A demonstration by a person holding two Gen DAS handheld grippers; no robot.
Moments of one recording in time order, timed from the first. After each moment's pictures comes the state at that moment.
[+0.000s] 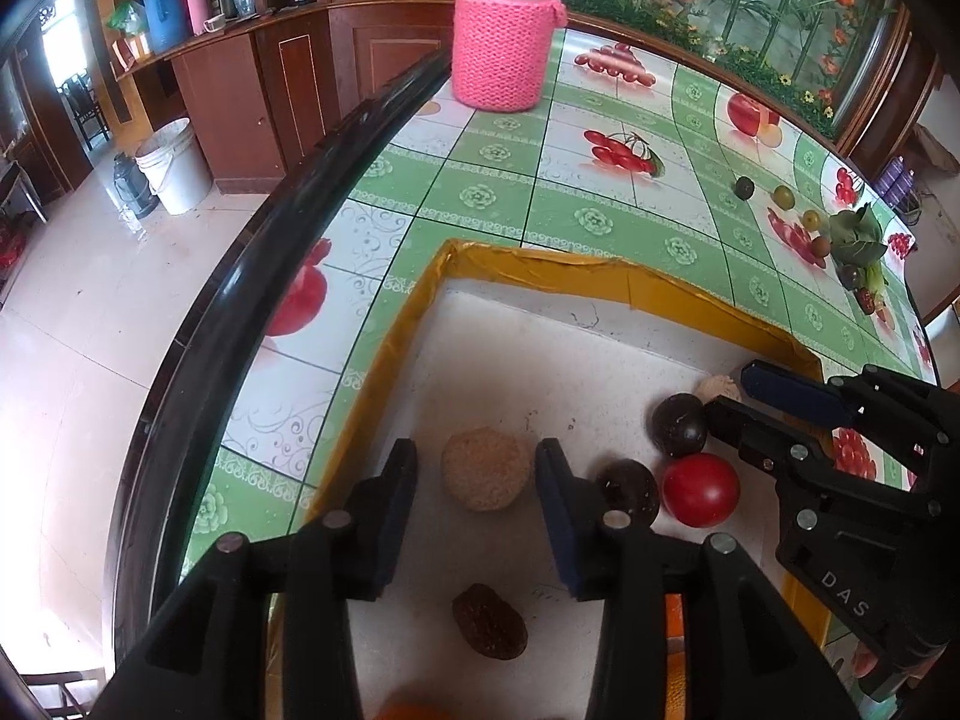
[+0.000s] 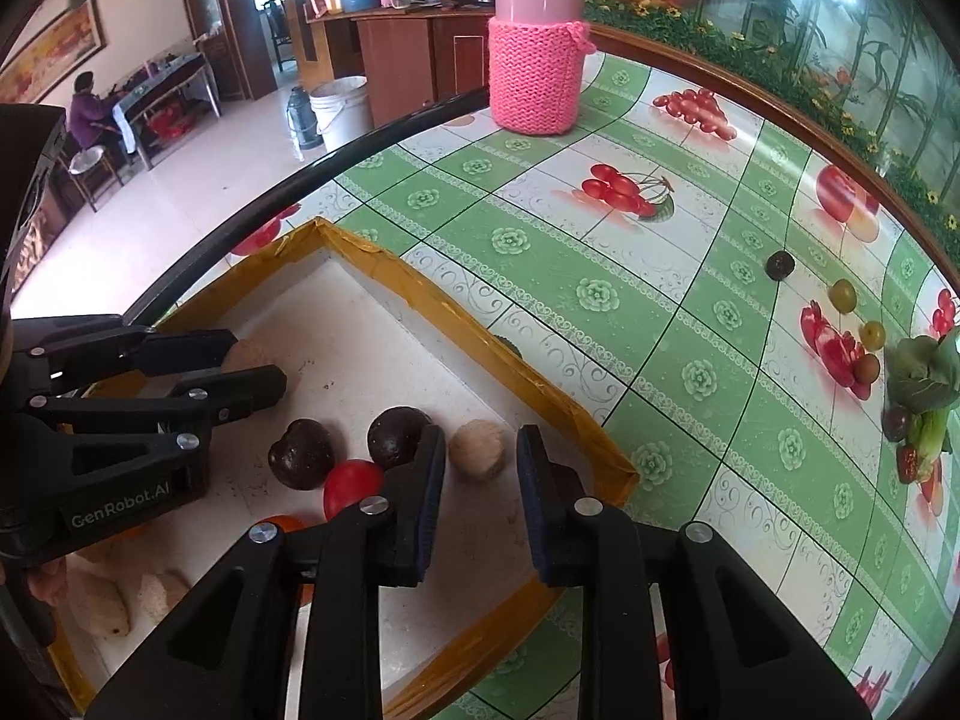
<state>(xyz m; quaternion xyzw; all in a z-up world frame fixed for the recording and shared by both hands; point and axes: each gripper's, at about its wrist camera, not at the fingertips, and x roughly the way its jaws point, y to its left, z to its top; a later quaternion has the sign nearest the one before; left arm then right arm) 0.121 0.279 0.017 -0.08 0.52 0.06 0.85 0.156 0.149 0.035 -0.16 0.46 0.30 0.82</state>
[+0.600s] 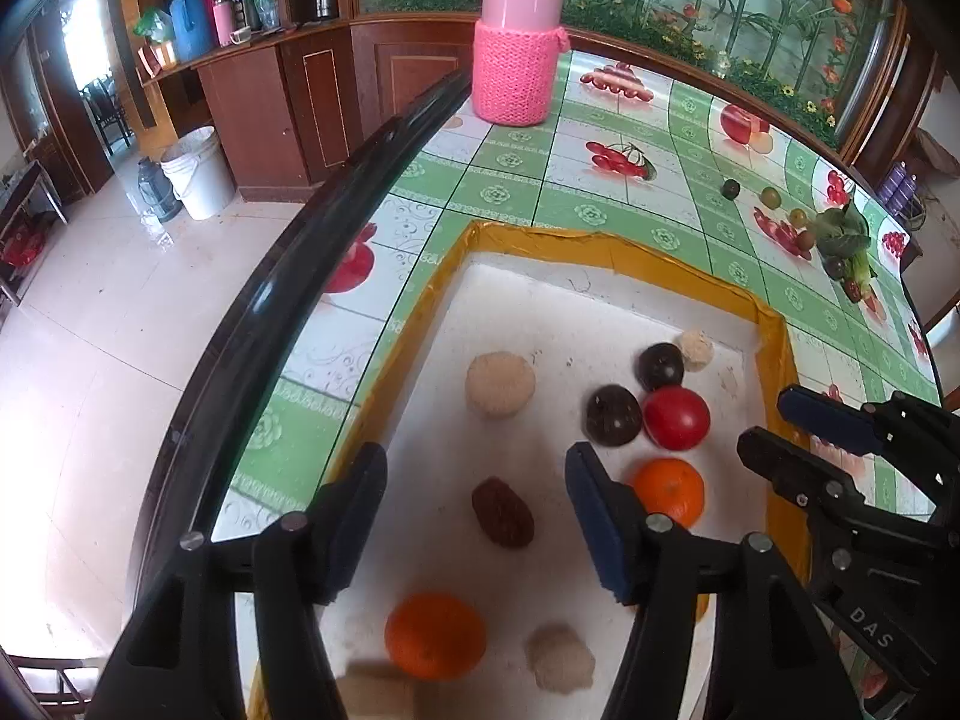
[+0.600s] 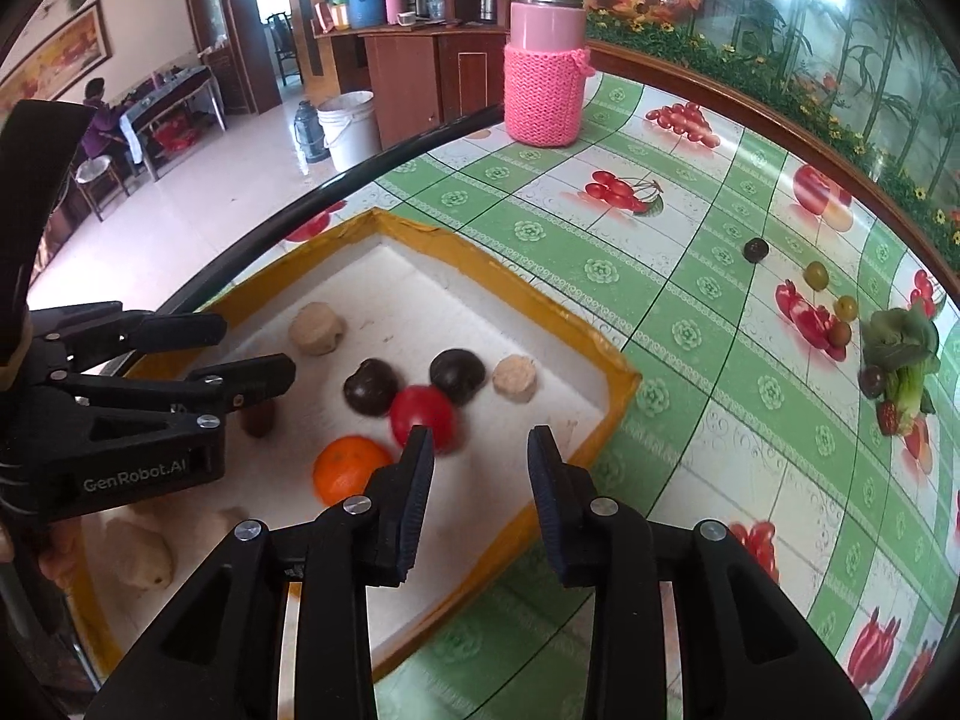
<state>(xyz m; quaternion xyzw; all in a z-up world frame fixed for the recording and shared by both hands) 0.076 0.272 0.038 -0.08 0.50 0.08 0.86 0.102 0.131 0.059 -0.15 0.45 0.30 0.83</state>
